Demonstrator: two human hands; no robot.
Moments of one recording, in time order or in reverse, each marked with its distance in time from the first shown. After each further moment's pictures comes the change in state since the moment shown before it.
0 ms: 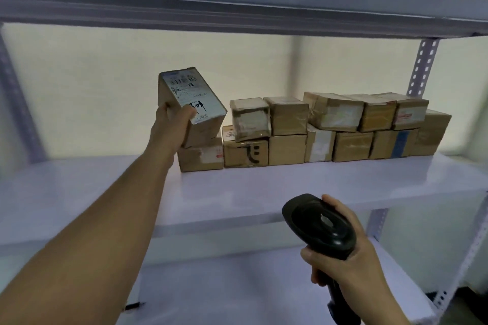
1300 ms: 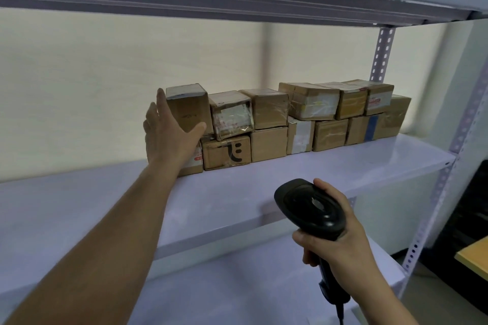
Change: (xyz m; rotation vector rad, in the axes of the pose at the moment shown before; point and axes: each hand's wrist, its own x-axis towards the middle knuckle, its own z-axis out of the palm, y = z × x) left_hand 0.034 -0.036 0.047 0.530 0.066 0.361; right_hand 0.017 0.003 0.021 -0.100 0.147 -0.072
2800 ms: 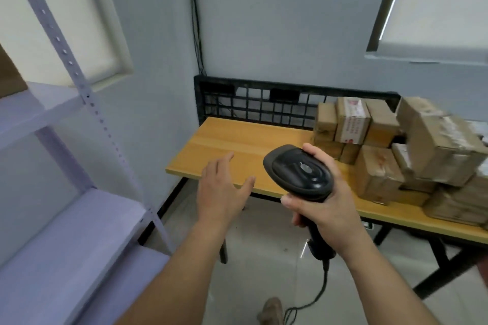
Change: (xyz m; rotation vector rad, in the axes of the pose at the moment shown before) left_hand -0.547 0.381 0.307 -0.339 -1.006 0.620; right_hand -0.305 -0.024 -0.460 -0.258 0.857 0.055
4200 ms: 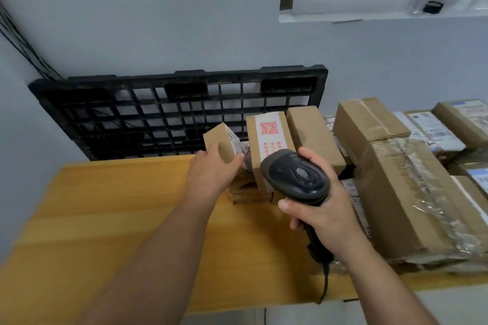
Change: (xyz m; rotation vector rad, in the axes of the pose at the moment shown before) left_hand 0.308 0.136 0.297 0.176 -0.529 -0.067; right_hand 0.237 0.118 -0.231 -0.101 0.293 0.244
